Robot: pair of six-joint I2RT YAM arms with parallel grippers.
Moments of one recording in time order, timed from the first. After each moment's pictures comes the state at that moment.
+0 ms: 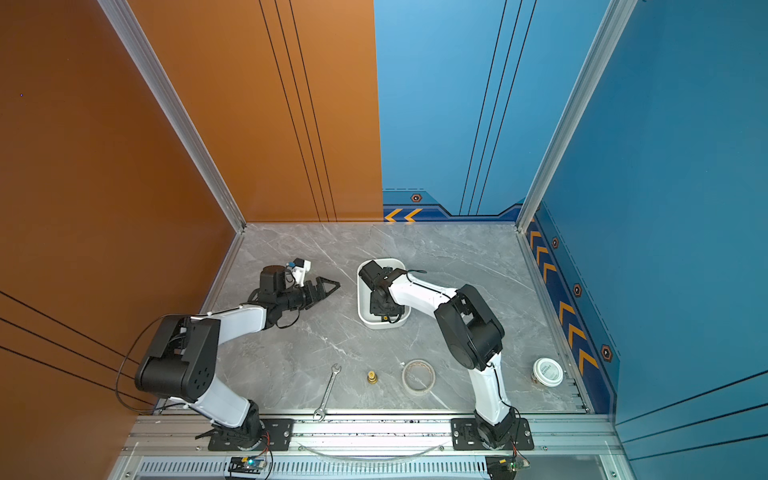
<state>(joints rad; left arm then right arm) -0.13 1.61 0.70 0.30 0.70 -0.65 0.72 2.02 1.46 -0.73 0.12 0.70</state>
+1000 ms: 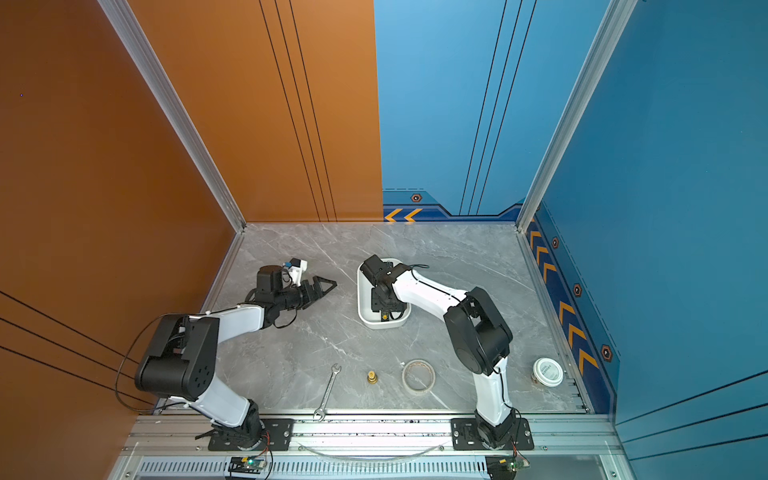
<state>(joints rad) -0.09 1.61 0.70 0.29 0.70 -0.64 0.71 1.90 1.48 -0.80 0.13 0.64</state>
